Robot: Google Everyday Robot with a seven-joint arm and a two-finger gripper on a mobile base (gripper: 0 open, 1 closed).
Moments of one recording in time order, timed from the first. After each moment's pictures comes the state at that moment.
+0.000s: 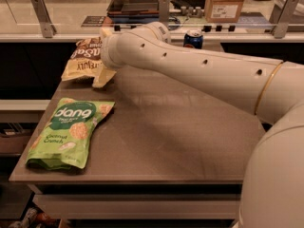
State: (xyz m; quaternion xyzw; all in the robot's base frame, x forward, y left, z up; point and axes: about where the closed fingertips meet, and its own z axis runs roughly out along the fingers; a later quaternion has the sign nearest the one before) arm 0.735 0.165 0.871 -0.65 0.56 -0.04 0.51
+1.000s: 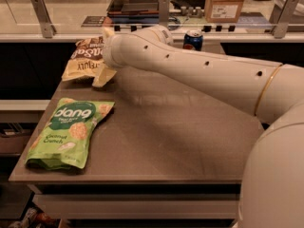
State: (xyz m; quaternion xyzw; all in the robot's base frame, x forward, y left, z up) arm 0.742 0.164 0.871 -0.63 0.57 -0.03 0.52
